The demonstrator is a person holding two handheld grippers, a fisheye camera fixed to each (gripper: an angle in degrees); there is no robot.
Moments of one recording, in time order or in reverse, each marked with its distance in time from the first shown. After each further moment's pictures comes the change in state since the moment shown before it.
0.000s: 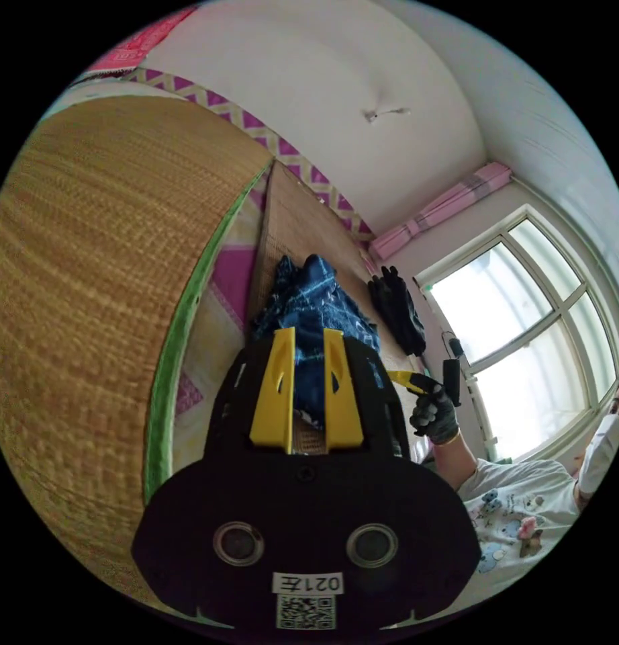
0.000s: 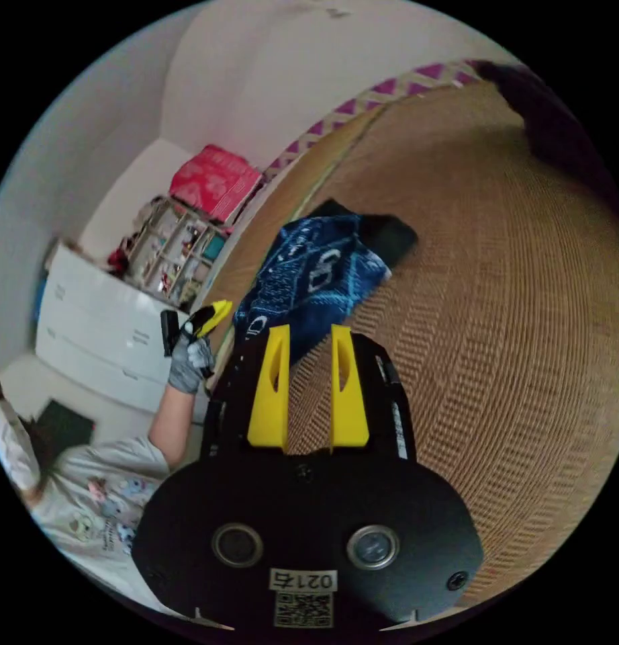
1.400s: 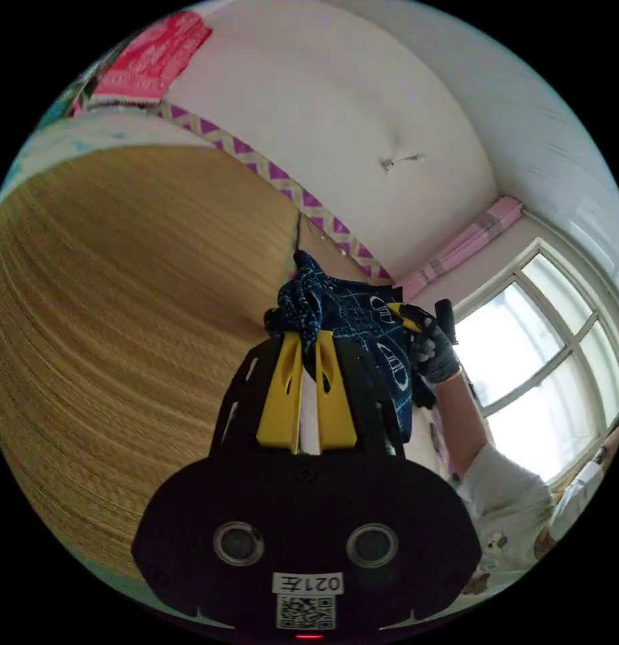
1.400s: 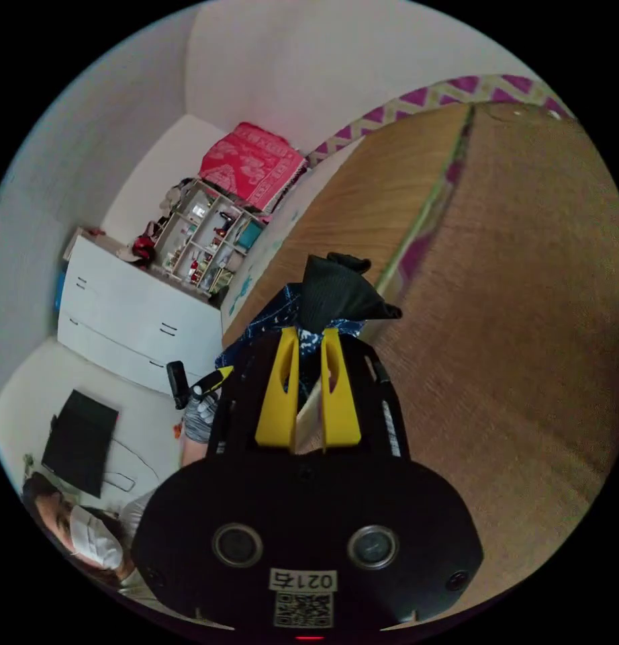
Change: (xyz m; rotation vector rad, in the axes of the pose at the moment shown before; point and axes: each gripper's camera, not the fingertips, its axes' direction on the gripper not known) left arm 0.016 -0.100 -0.113 0.188 -0.139 0.004; right arm -0.147 -0.306 0.185 -0.131 -0.080 -0.262
